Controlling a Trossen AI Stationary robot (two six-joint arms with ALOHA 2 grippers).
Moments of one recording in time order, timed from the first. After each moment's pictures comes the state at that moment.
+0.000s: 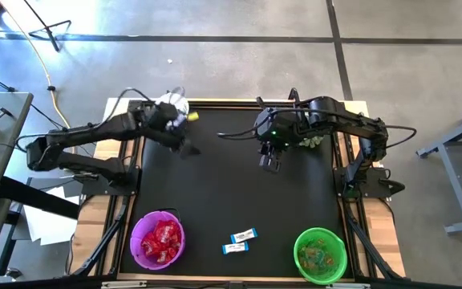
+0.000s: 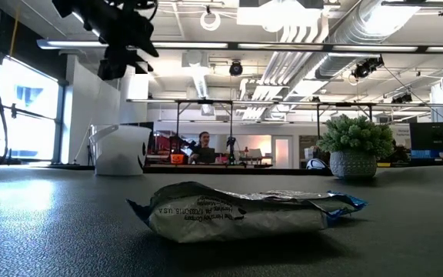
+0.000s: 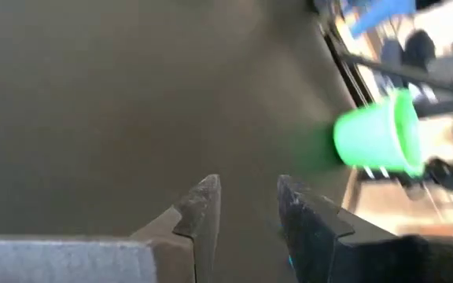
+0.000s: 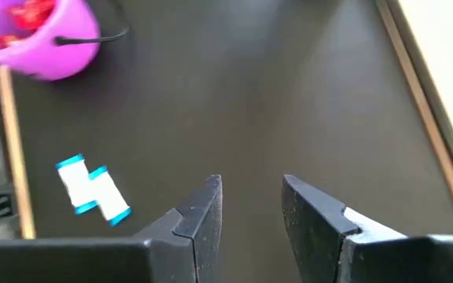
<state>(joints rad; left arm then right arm) 0.38 1.09 0.91 -0.56 0.37 -0.62 0.05 1.80 2.32 -1.57 0.13 0.29</state>
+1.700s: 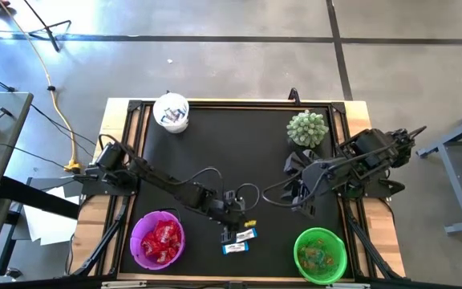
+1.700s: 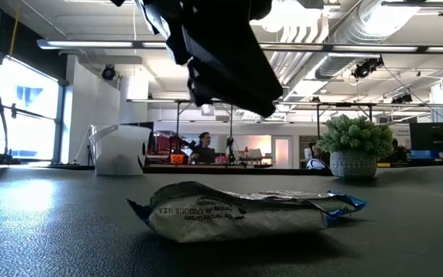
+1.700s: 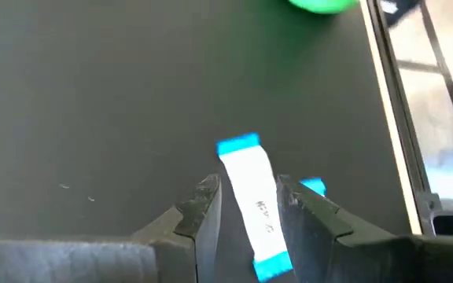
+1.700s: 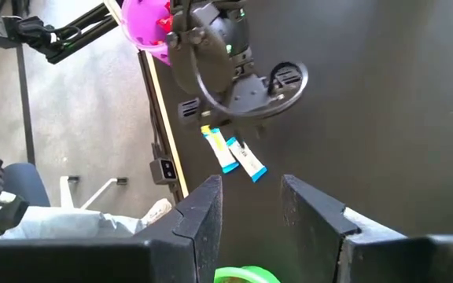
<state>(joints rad) -0.36 1.94 1.30 -0.17 -0.04 -0.41 0.48 1.69 2.32 -1.57 0.17 0.83</state>
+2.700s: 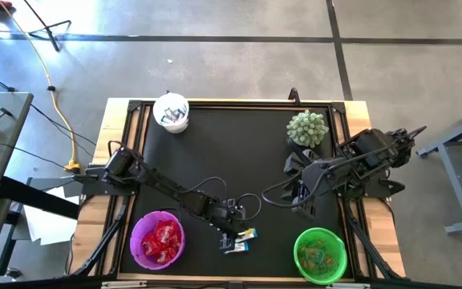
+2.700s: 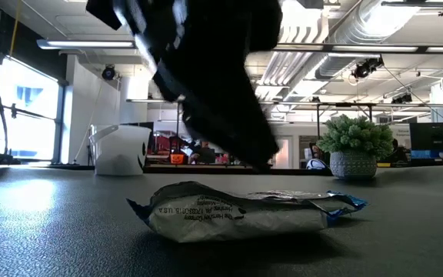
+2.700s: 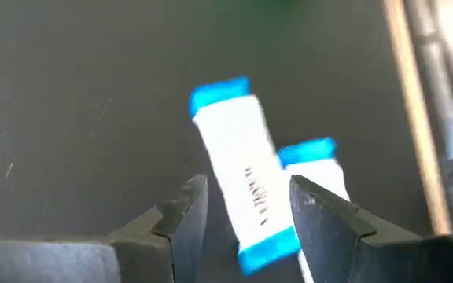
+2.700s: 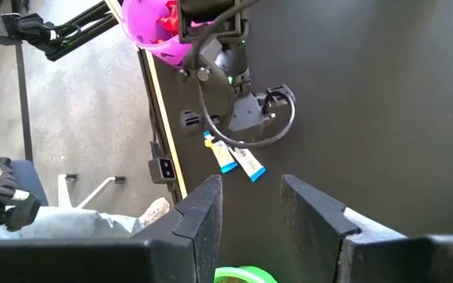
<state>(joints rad) -0.39 2.04 1.30 -0.13 0.01 -0.42 0.48 1.69 2.32 -1.57 0.17 0.82</state>
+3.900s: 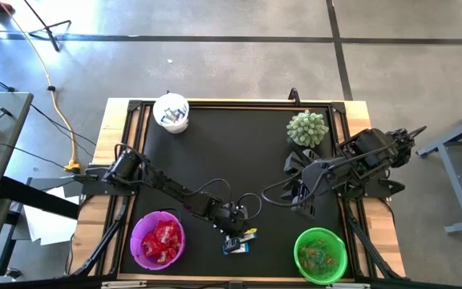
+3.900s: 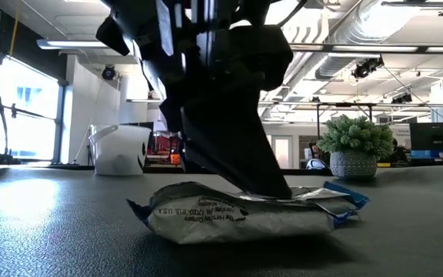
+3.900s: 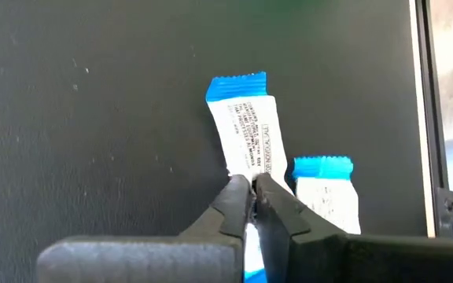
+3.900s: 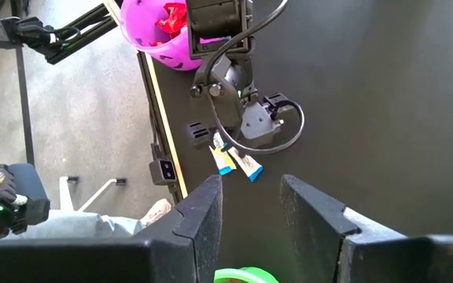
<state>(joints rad) -0.38 2.12 1.30 -0.08 0.08 -0.60 0.48 1.69 2.32 -1.57 0.17 0.83</state>
